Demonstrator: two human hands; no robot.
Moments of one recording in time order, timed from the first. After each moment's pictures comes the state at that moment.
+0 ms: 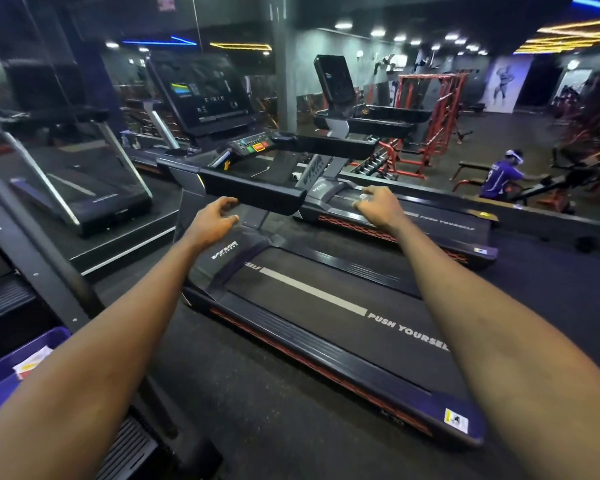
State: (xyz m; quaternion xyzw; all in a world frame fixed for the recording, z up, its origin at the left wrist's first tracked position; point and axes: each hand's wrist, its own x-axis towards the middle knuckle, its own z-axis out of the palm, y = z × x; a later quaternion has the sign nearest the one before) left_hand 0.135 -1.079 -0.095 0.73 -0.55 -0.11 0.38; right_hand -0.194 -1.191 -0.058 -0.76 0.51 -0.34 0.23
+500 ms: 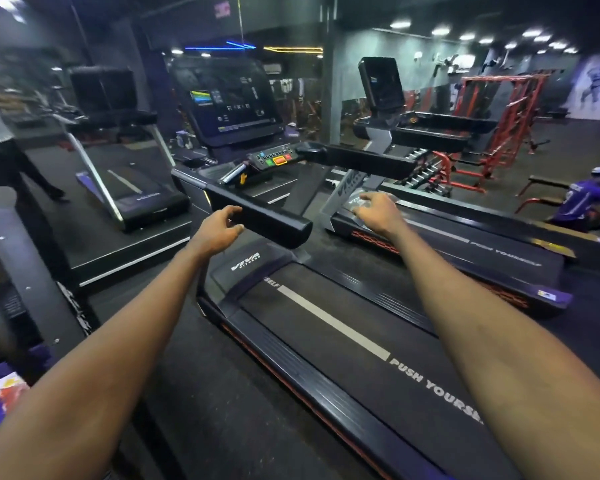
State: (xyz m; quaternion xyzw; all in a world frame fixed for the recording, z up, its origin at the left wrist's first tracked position) left_hand 0.133 -1.253 -0.092 0.79 -0.50 -0.08 0.35; right_hand -0.152 -1.434 -0.064 -0.81 0.45 -0.29 0.26
